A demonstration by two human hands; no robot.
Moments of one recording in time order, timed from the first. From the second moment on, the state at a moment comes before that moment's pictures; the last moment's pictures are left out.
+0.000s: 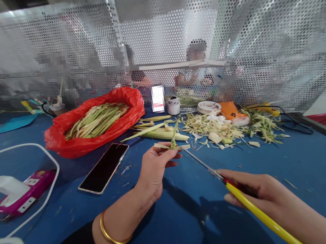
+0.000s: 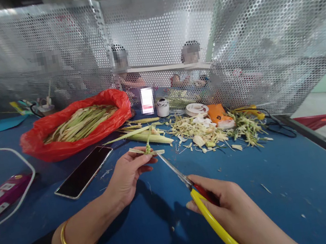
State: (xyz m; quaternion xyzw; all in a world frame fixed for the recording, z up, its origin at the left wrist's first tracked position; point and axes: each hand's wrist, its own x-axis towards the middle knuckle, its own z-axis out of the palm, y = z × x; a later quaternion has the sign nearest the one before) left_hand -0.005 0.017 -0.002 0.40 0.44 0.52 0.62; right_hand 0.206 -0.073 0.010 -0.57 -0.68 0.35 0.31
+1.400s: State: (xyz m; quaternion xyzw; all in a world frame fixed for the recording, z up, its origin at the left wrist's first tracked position) left_hand -0.006 0.014 0.004 0.43 0.39 0.39 0.71; right_hand 0.224 -0.062 0.003 -0.59 -0.65 0.38 0.27
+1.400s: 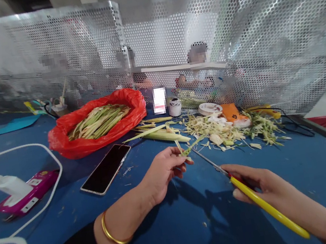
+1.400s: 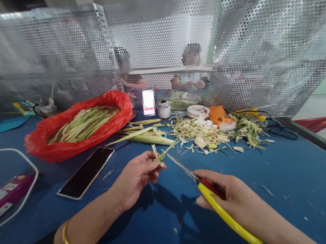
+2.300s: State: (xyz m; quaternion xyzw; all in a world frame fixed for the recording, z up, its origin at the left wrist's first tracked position) left_hand -0.007 0.018 -0.002 0.51 0.37 0.32 0.71; right_hand 0.216 -0.066 0.016 -0.57 -0.66 0.42 0.27
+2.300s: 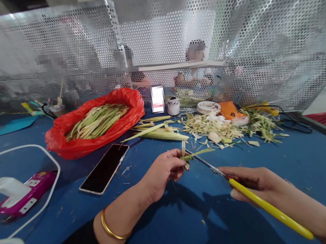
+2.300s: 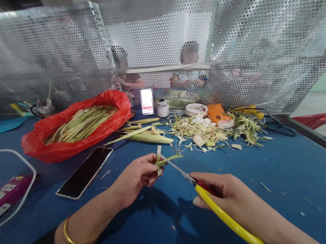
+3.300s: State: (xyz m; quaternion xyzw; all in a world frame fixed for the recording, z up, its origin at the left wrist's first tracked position) left_hand -0.008 0.020 -0.004 0.51 0.36 0.32 0.72; right_hand 0.219 -0.065 0.007 -0.57 -0.68 0.36 0.30
